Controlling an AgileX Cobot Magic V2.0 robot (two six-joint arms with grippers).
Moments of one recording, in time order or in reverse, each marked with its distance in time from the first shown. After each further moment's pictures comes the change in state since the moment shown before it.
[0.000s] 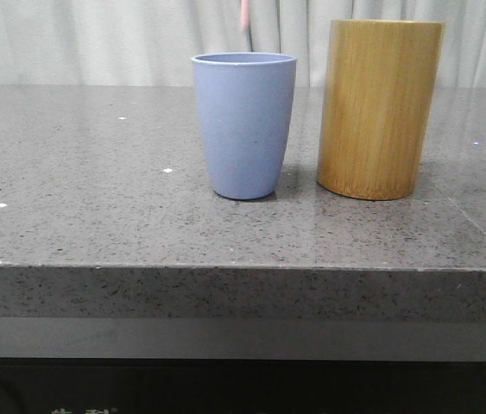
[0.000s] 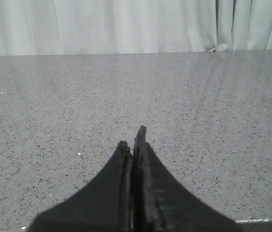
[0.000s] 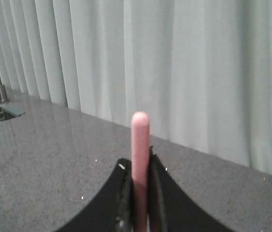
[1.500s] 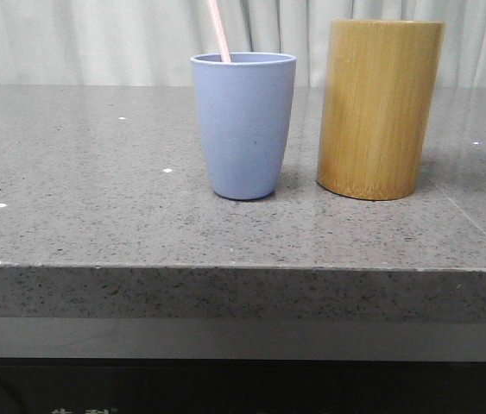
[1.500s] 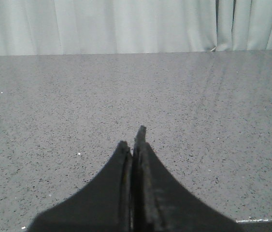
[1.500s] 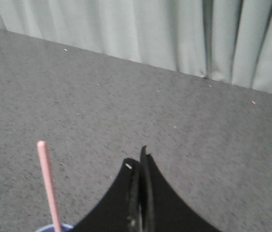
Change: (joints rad) left arm 0.000 0.000 0.000 0.000 0.000 0.000; right arm -0.319 -0.041 -0.245 0.032 0.686 -0.015
